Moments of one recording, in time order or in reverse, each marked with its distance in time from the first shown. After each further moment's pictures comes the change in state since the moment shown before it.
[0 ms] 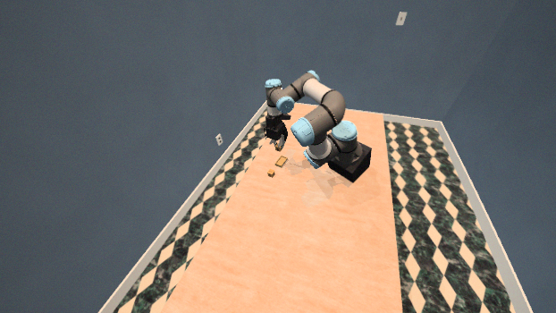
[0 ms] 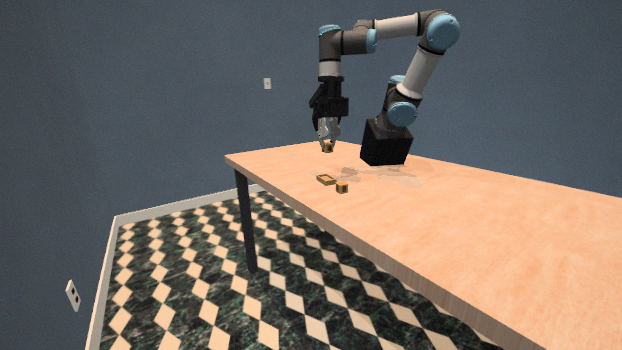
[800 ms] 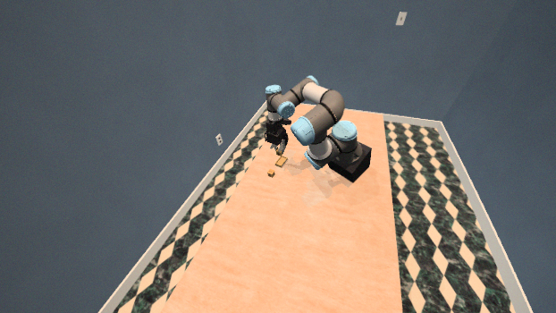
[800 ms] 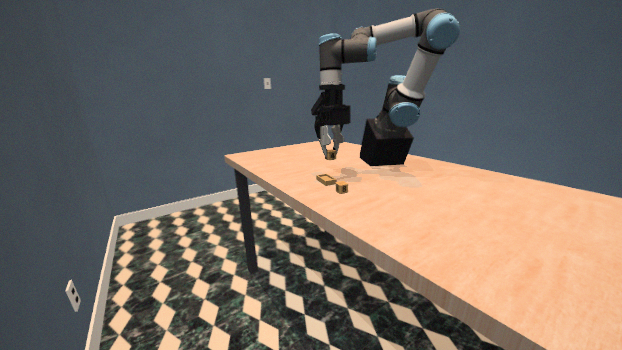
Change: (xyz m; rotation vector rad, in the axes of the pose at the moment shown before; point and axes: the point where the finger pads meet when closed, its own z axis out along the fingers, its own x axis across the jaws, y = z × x) arm 0.007 0.007 0.024 -0.015 0.023 0.021
